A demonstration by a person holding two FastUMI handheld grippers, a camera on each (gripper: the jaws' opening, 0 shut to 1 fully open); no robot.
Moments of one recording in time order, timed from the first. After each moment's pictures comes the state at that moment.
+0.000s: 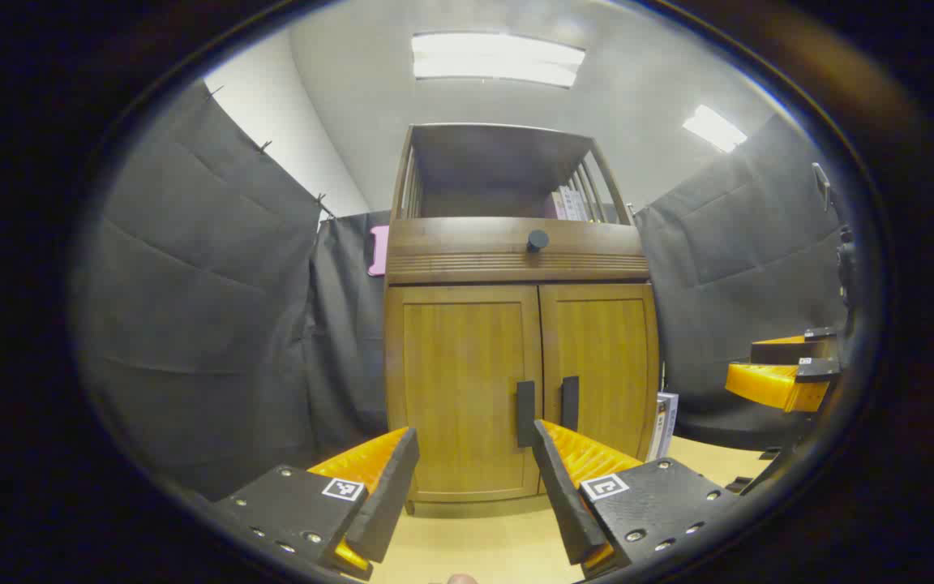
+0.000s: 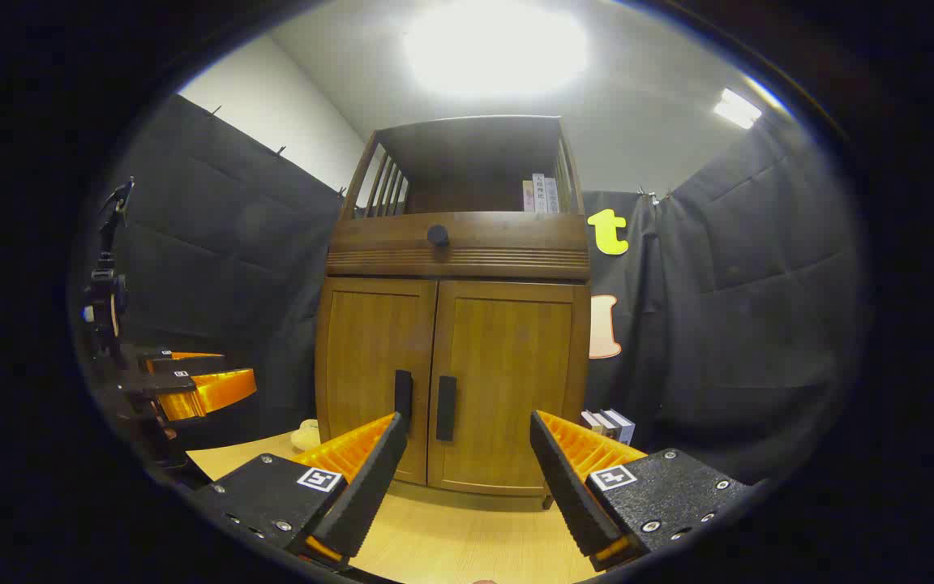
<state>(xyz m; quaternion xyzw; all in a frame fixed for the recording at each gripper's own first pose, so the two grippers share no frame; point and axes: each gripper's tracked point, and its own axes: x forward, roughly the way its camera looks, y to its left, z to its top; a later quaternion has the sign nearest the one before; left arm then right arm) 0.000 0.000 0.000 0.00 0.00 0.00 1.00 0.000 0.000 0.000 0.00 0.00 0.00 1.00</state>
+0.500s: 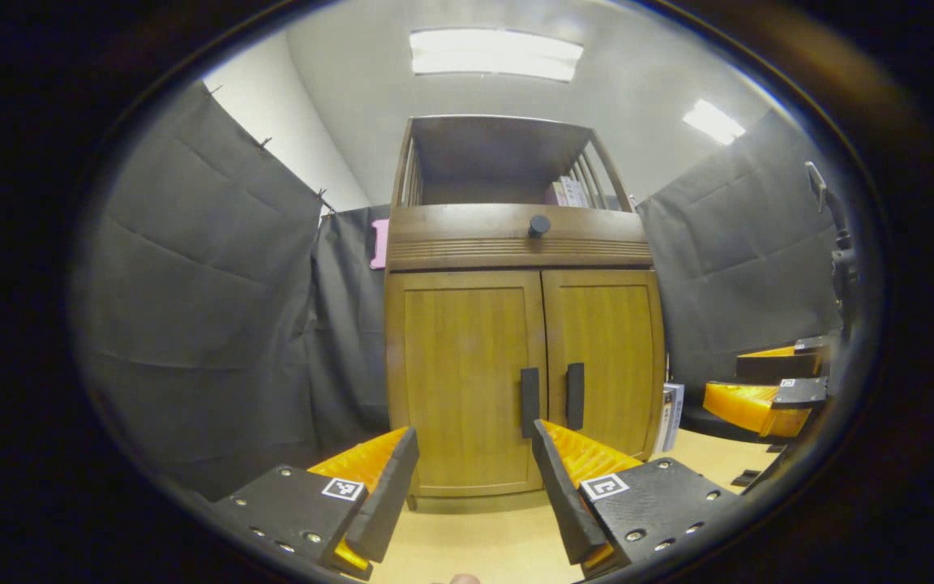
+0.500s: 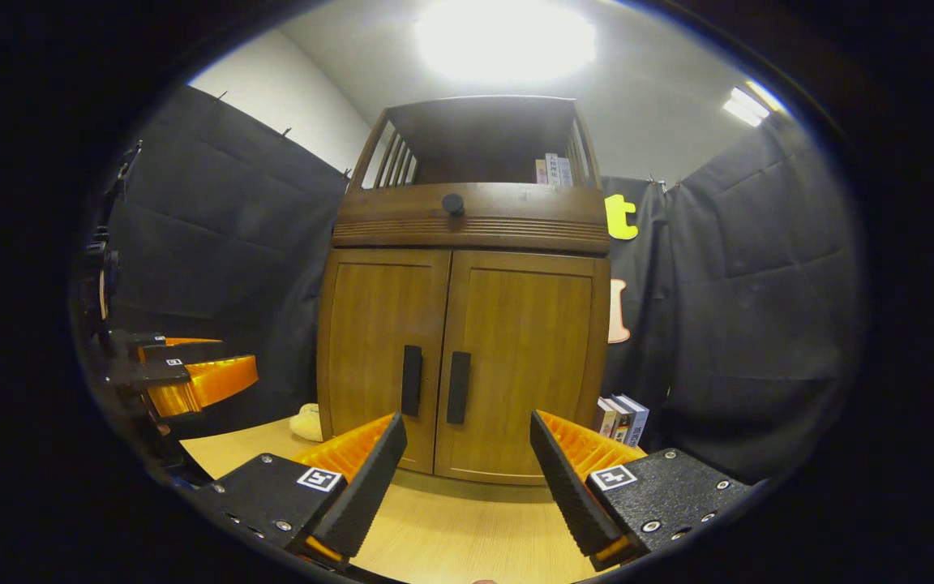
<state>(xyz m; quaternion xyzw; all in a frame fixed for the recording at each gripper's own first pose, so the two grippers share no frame) 0.005 0.001 -0.020 0.01 0.01 0.00 1.00 0.016 0.029 -0.027 -0.01 0.03 0.01 1.00</state>
